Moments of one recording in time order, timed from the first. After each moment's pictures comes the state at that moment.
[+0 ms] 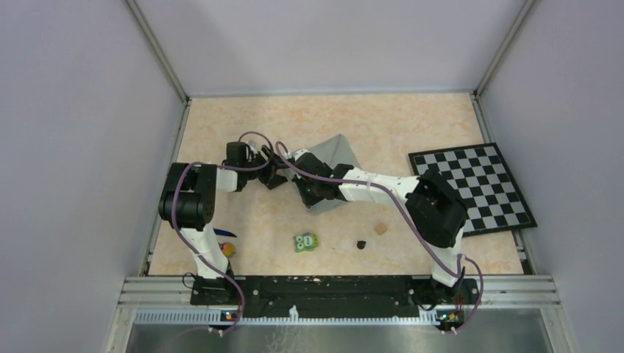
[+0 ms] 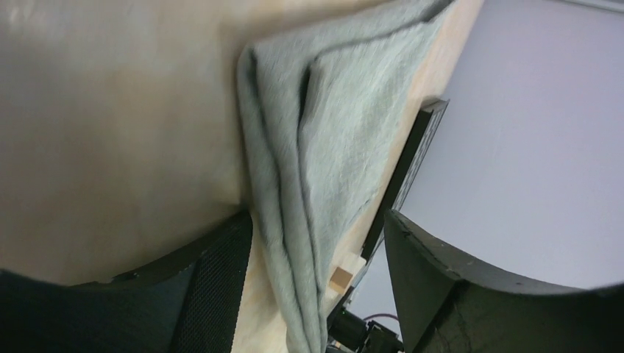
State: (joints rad) left arm -0.07 1.85 0.78 0.37 0.71 -1.08; right arm 0.97 1.92 1.39 -0.38 0.09 0.36
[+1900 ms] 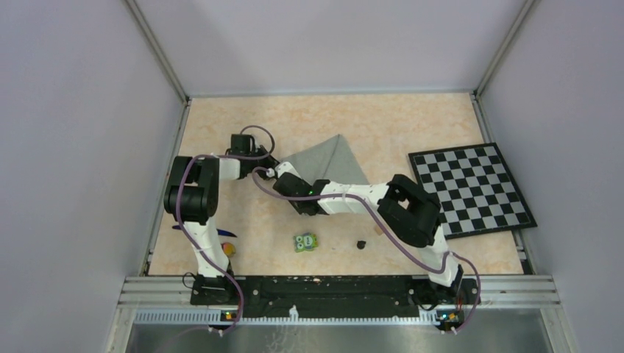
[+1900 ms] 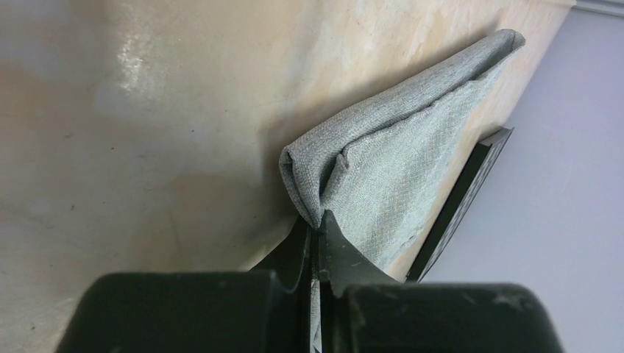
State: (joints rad) left arm -0.09 1.94 0.98 0.13 0.59 -0.93; right arm 1.09 2.08 1.44 -0.33 0.40 0.21
